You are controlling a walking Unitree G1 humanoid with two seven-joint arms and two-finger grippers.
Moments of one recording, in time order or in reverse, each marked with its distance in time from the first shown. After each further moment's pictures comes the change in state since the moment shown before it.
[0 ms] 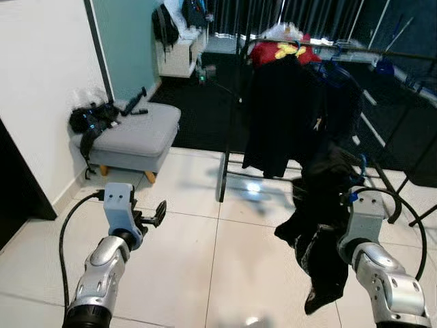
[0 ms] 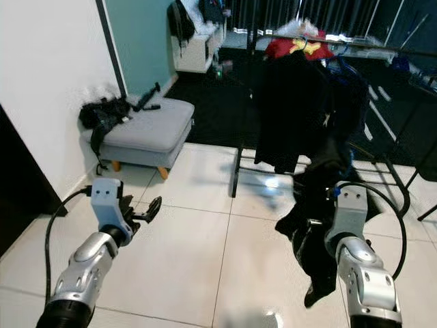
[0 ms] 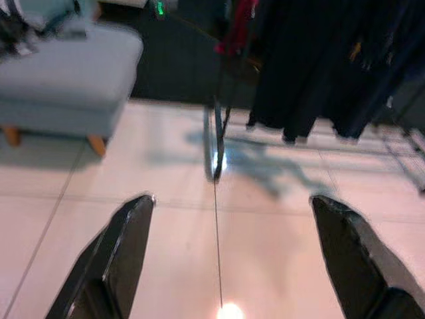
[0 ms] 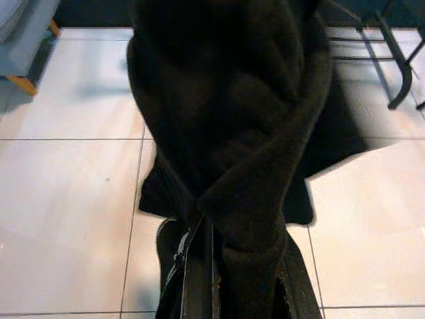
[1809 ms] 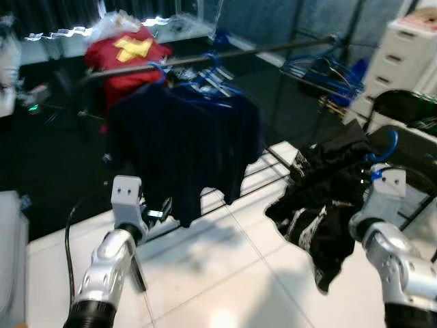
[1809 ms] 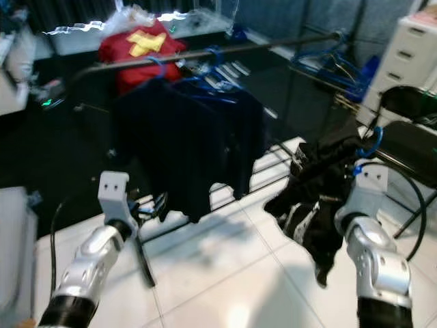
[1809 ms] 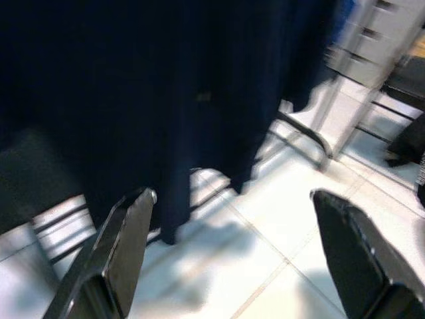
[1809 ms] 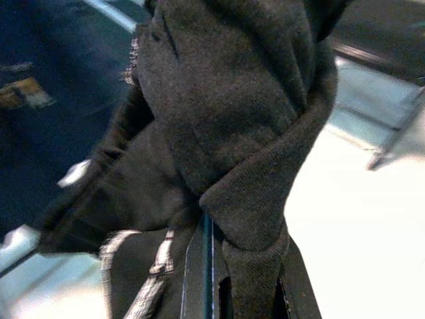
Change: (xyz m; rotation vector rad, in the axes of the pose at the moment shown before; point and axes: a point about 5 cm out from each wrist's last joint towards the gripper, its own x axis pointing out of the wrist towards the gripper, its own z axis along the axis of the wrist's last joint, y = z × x) left arm 0.010 -0.018 0.014 0.047 -0.015 -0.052; right arm -0.003 -0.019 0.040 0.099 -0.121 -0.049
